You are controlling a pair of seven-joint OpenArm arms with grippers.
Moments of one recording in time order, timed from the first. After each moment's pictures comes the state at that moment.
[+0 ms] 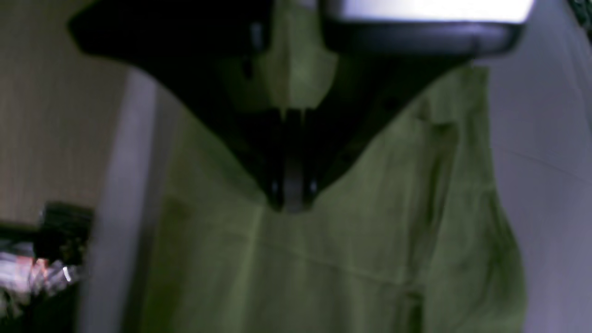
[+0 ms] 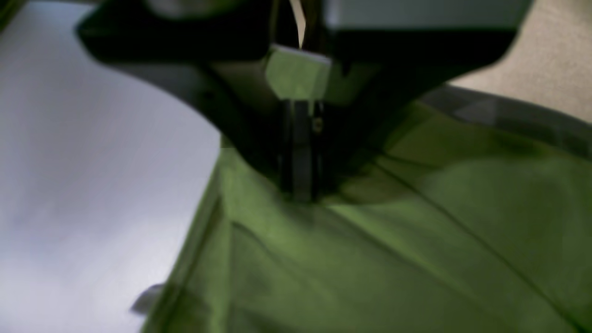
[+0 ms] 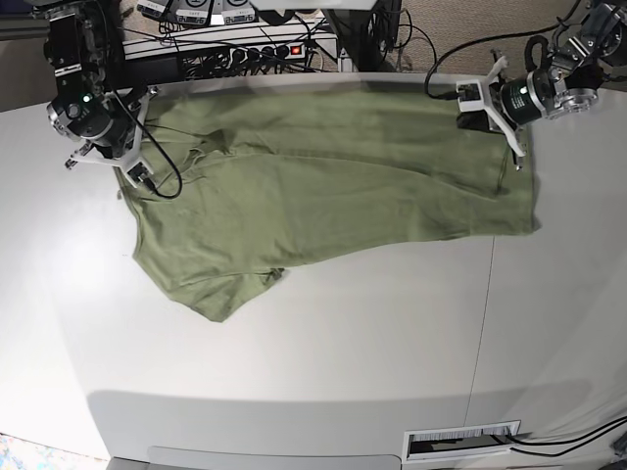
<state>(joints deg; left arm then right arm) 23.0 -52.2 24.7 103.3 17.3 -31.3 5.7 -21.4 35.8 6.2 107.3 12.2 27.8 -59.9</state>
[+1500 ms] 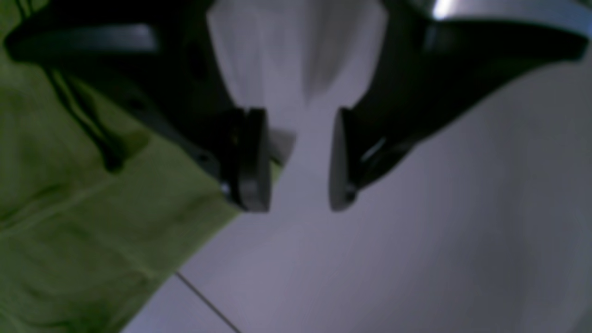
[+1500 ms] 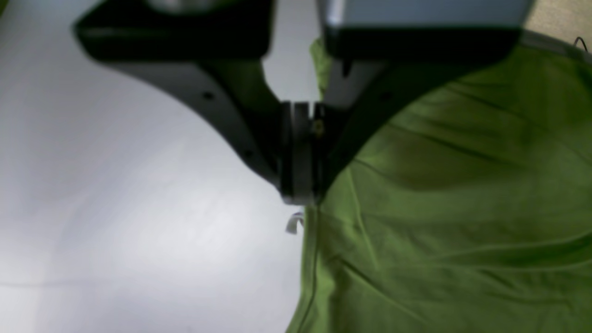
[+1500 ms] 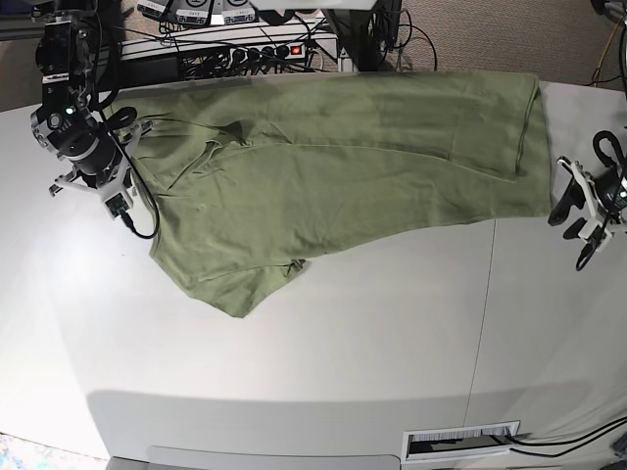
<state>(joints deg) 4.6 -45.7 -1.8 70.4 -17.3 -43.7 5.8 -17.9 33.5 12.5 109.0 13.5 27.8 -54.4</state>
